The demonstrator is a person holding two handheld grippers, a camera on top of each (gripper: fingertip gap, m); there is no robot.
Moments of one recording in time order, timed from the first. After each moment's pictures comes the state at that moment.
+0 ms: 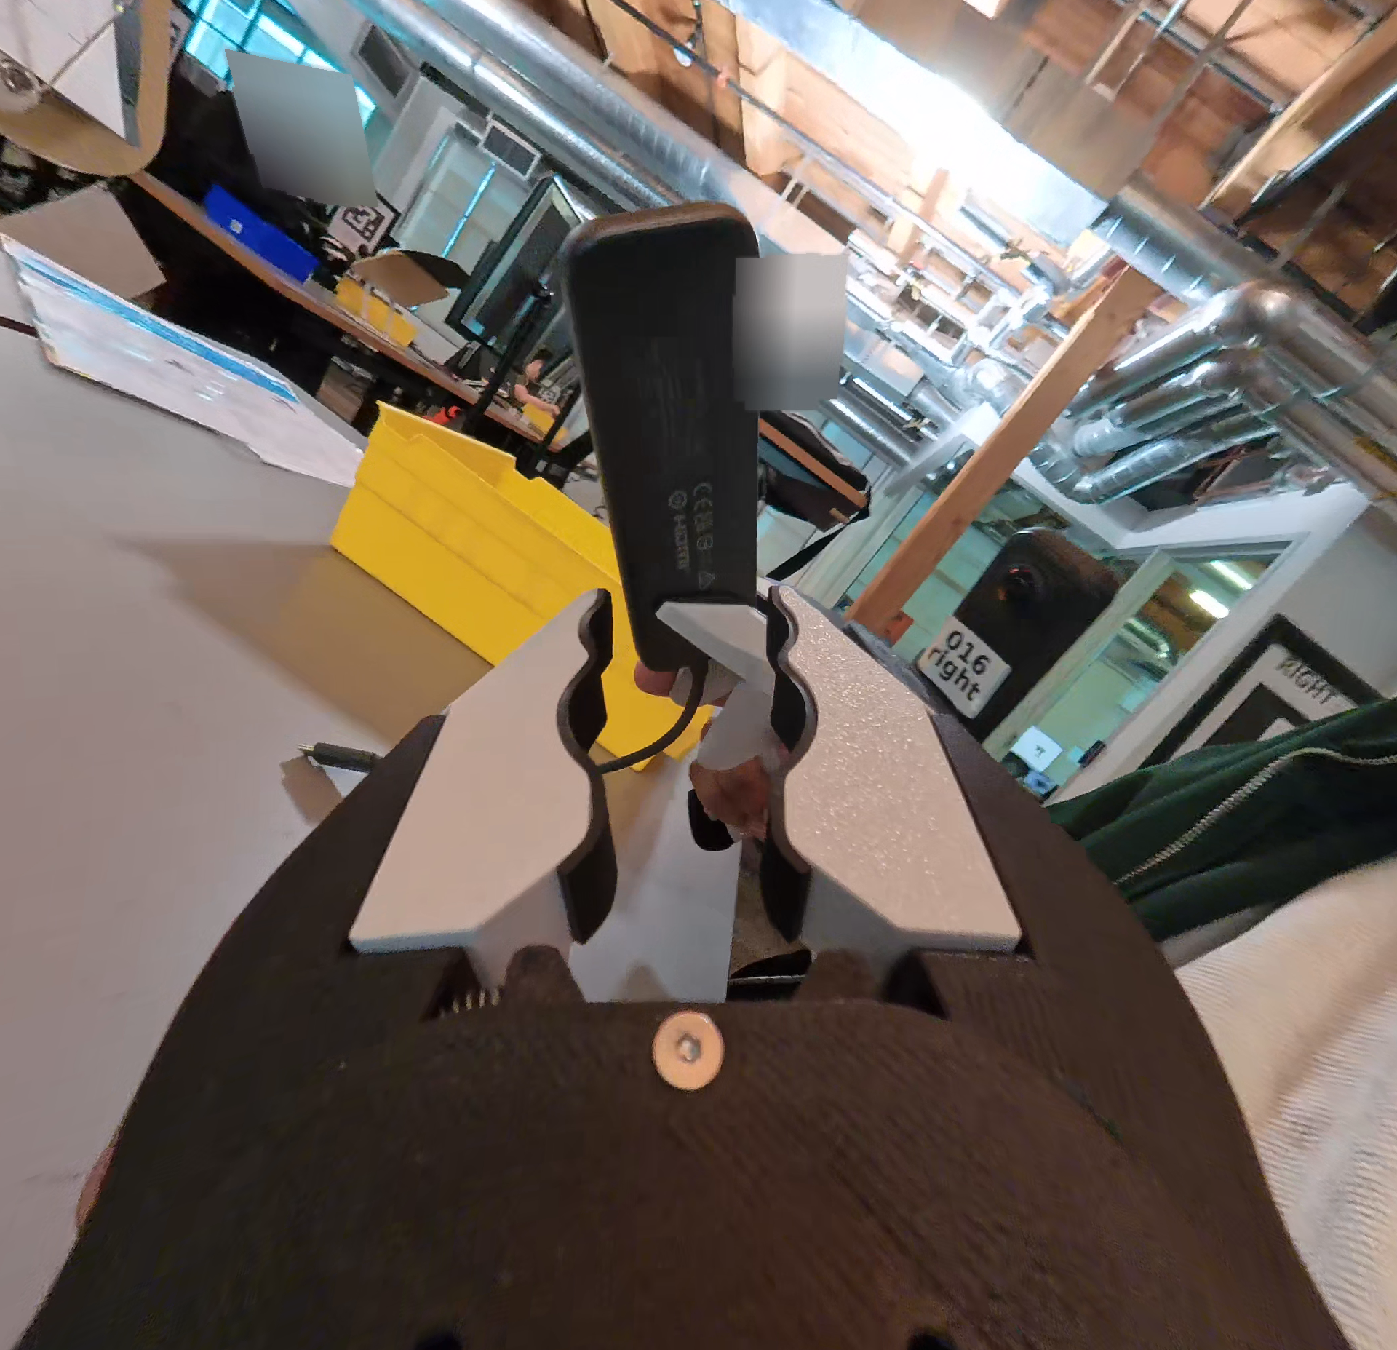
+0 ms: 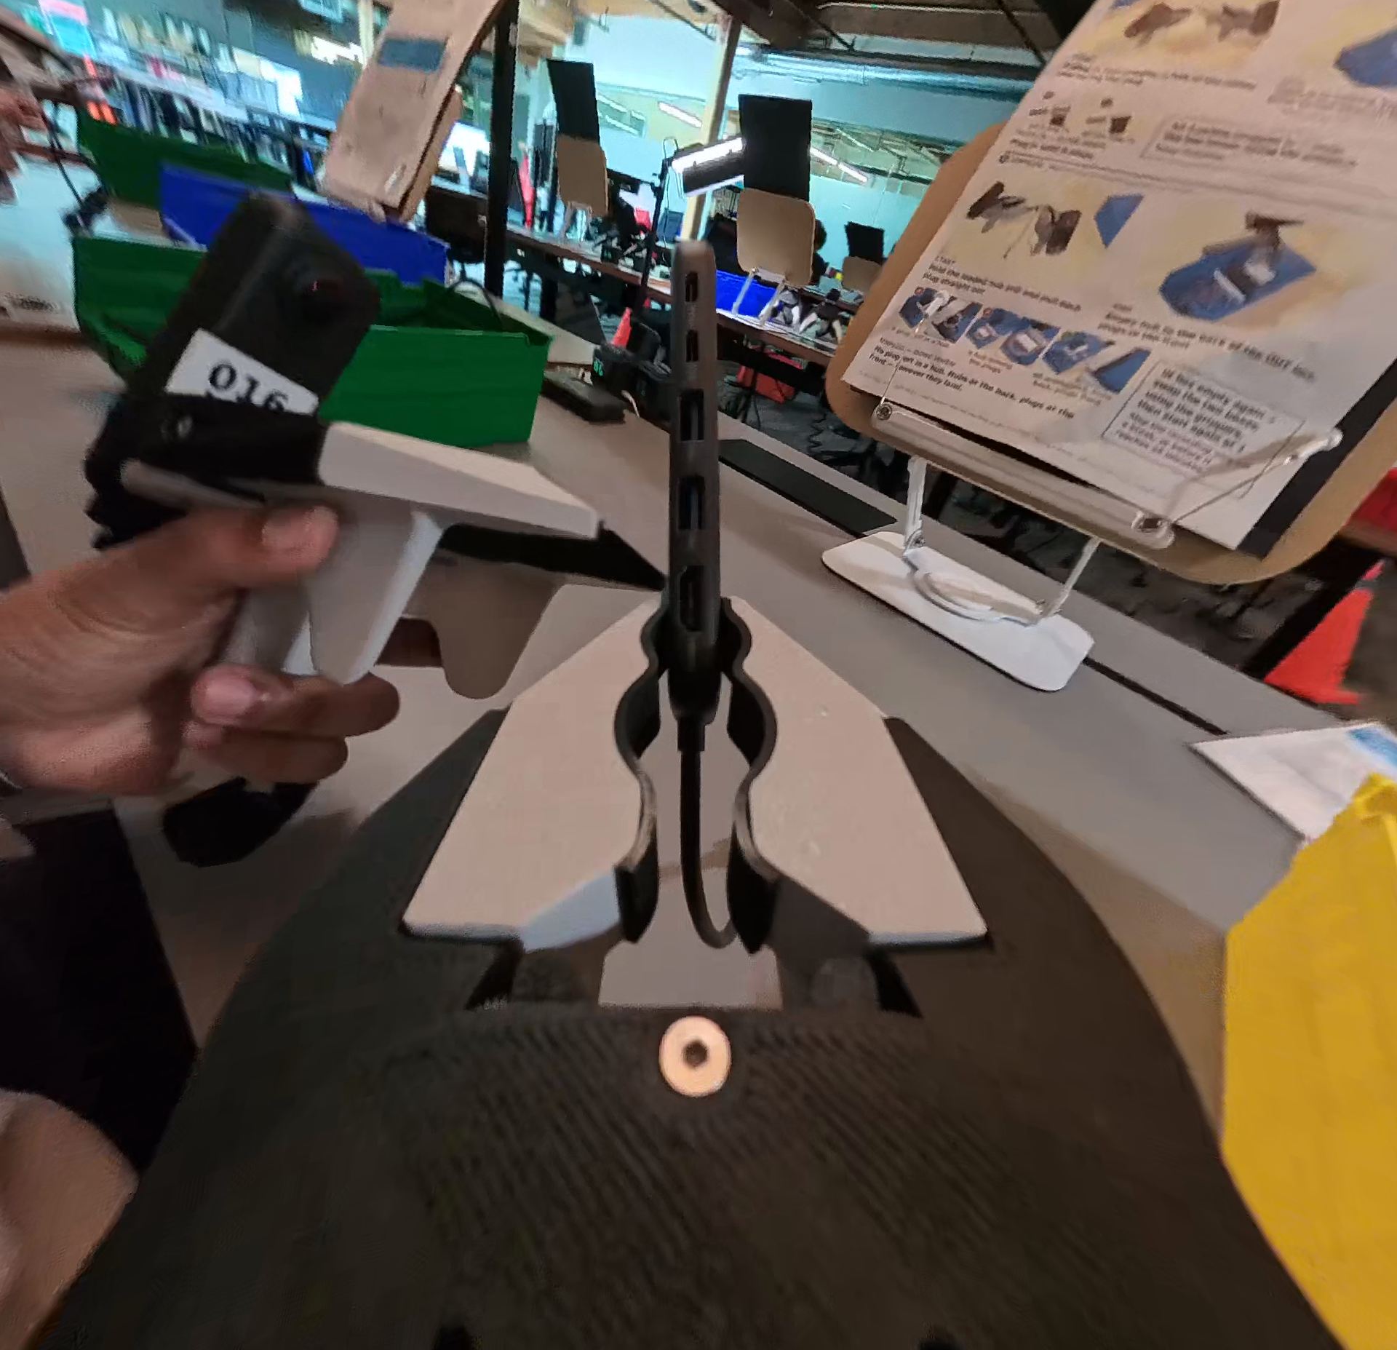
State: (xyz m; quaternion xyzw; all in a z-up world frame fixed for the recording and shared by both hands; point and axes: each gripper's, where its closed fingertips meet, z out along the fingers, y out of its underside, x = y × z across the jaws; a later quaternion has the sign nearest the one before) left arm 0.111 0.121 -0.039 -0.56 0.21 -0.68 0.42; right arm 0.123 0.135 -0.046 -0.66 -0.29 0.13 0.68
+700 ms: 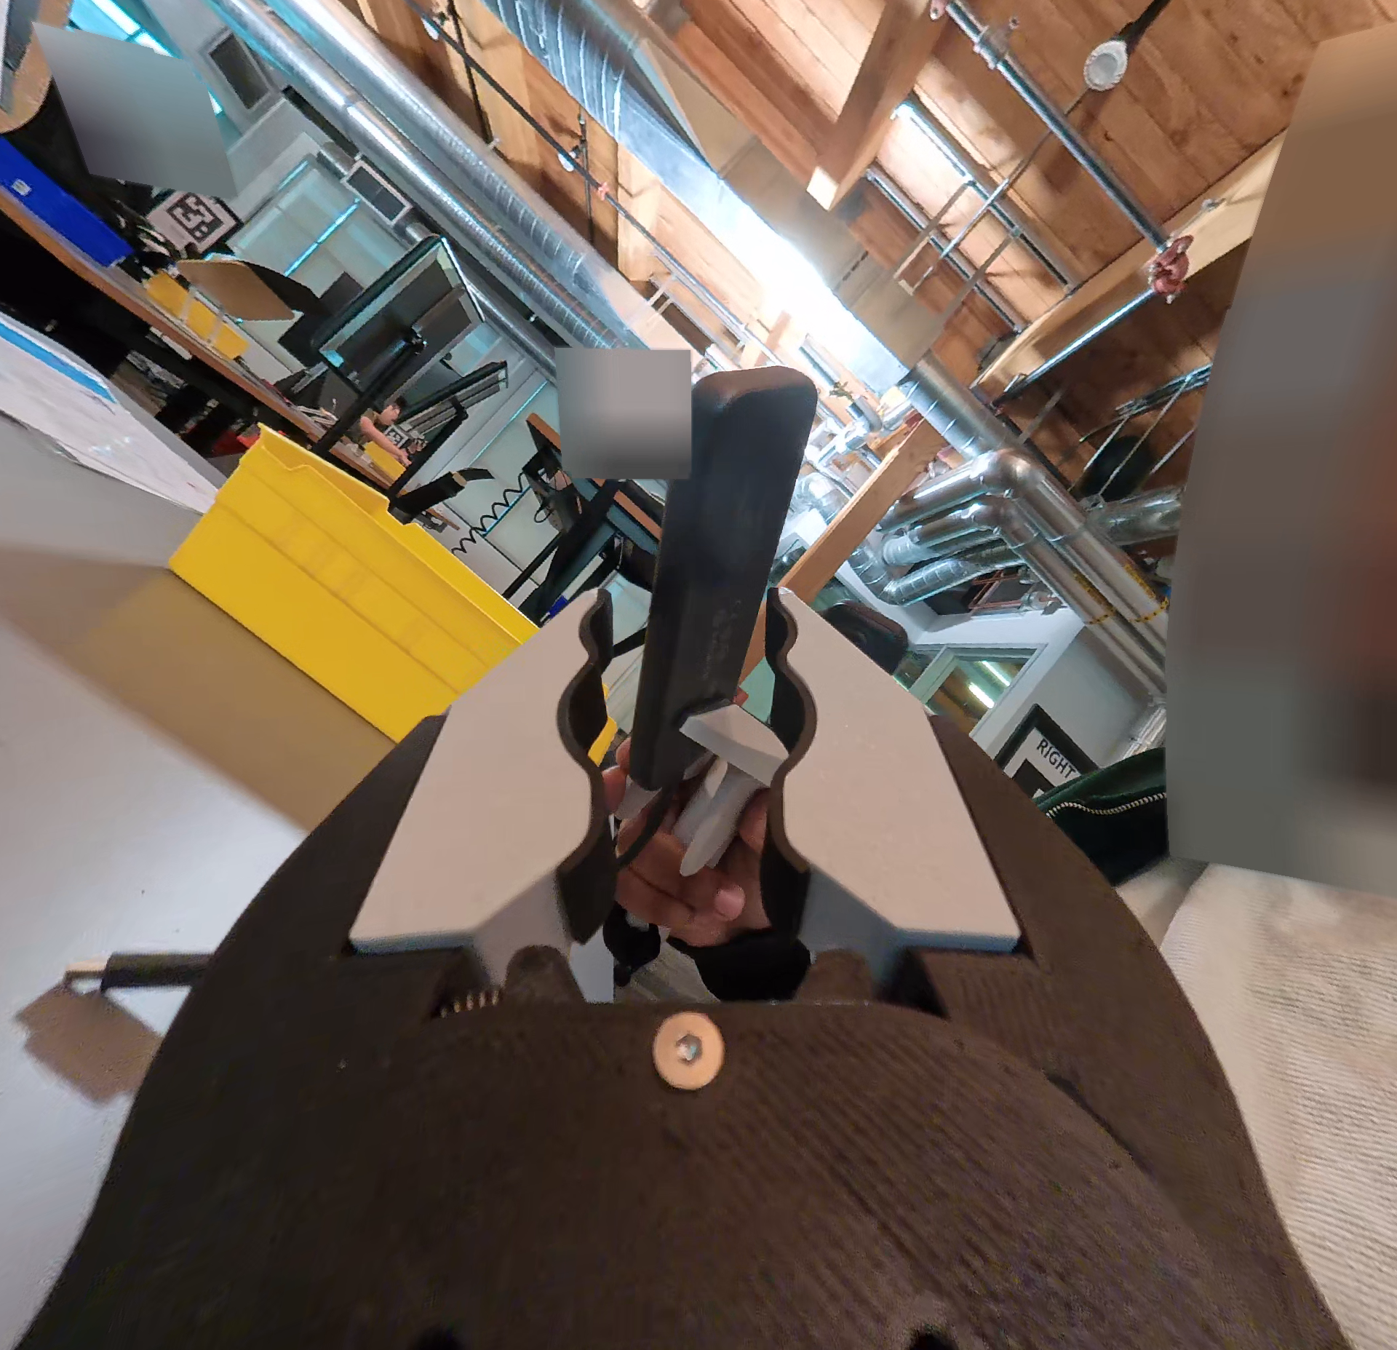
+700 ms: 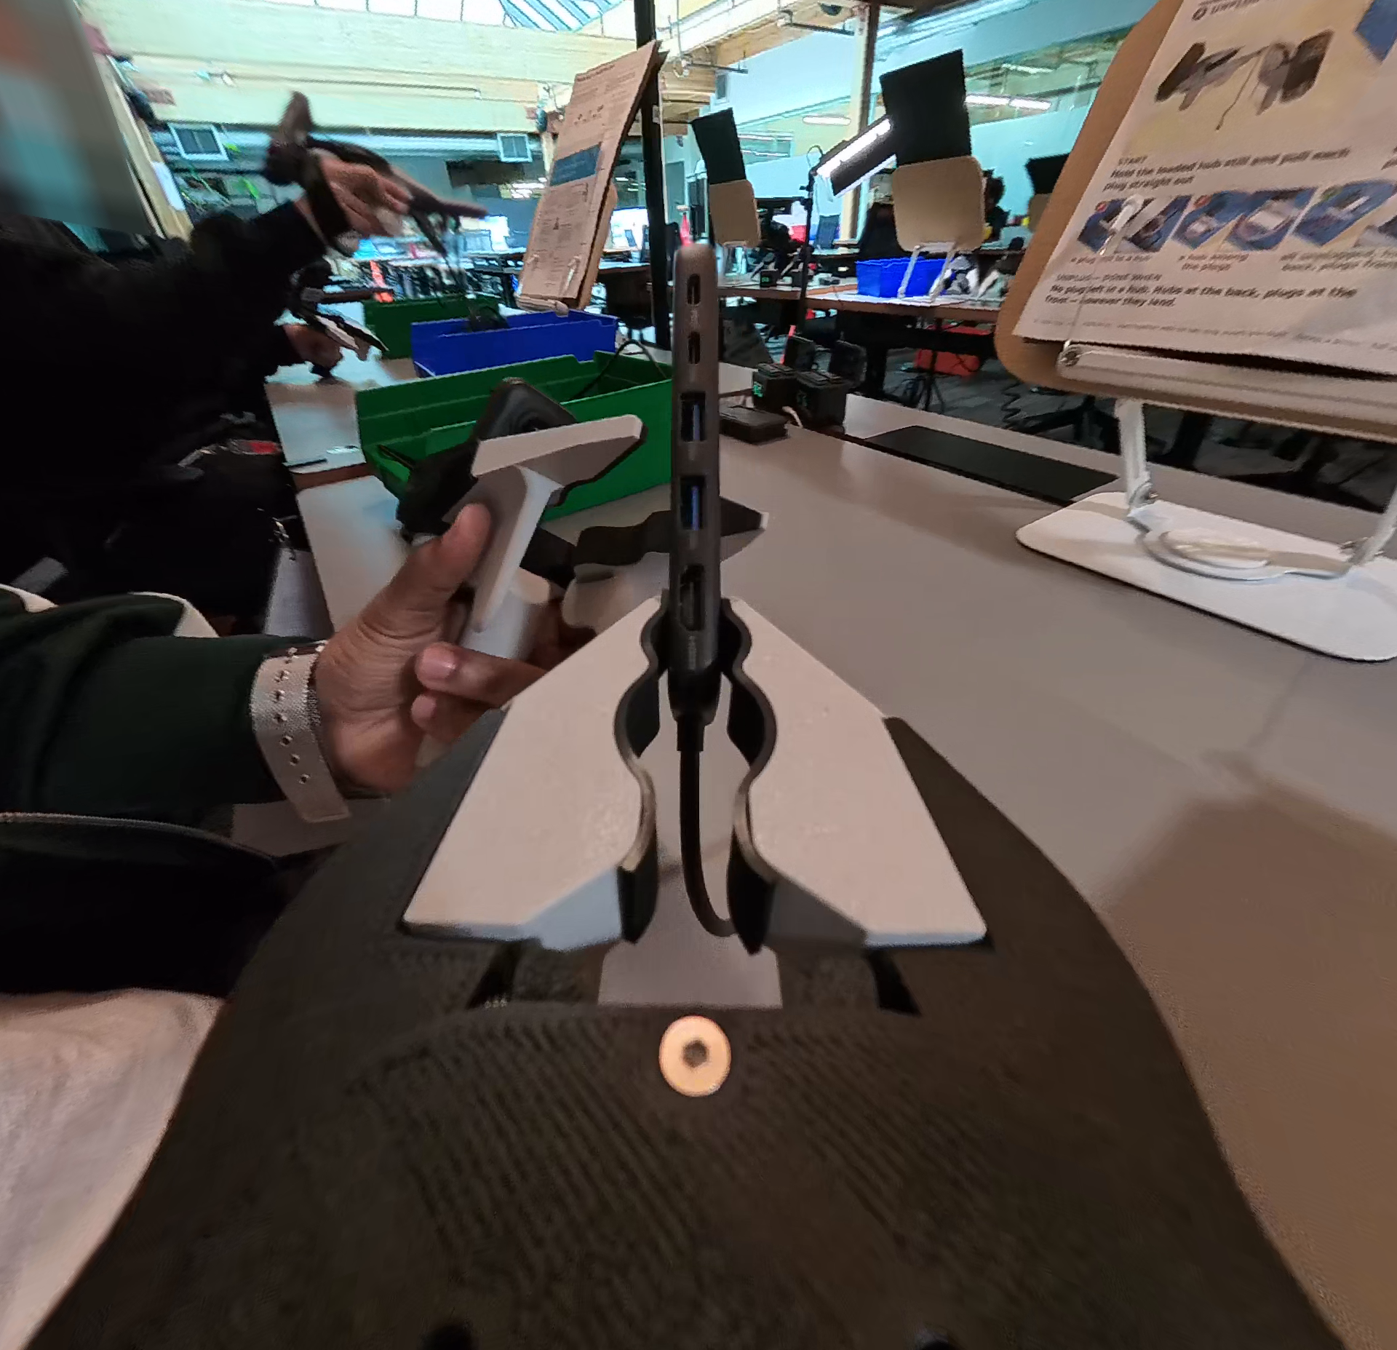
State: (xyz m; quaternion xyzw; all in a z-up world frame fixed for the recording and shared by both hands) left arm 0.090 0.127 -0.021 -0.49 0.15 -0.78 0.36; right arm 0.096 0.115 -0.048 -0.67 -0.27 0.30 0.63
